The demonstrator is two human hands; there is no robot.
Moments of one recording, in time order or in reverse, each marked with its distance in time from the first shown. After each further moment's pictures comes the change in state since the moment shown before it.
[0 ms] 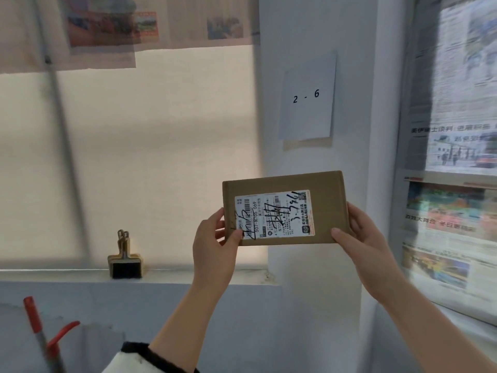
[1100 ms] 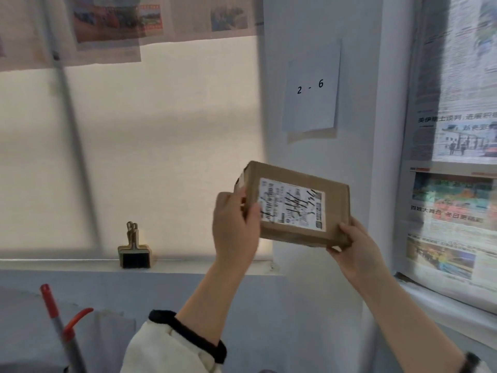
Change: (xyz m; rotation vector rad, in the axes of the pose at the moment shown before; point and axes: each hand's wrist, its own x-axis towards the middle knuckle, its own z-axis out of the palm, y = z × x) left_hand -0.001 0.034 0.018 0.220 0.056 0.229; right_hand 0.008 0.035 0.005 0.416 0.217 0.347
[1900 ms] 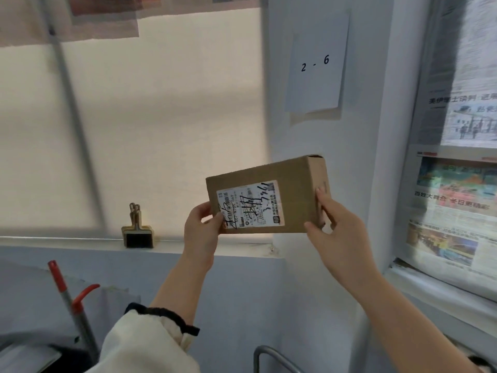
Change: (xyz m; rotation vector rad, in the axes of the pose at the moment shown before) left_hand -0.014 -0.080 -0.009 -0.526 -0.036 -0.626; right_hand -0.064 -0.012 0.034 -1.034 -0.076 -0.507
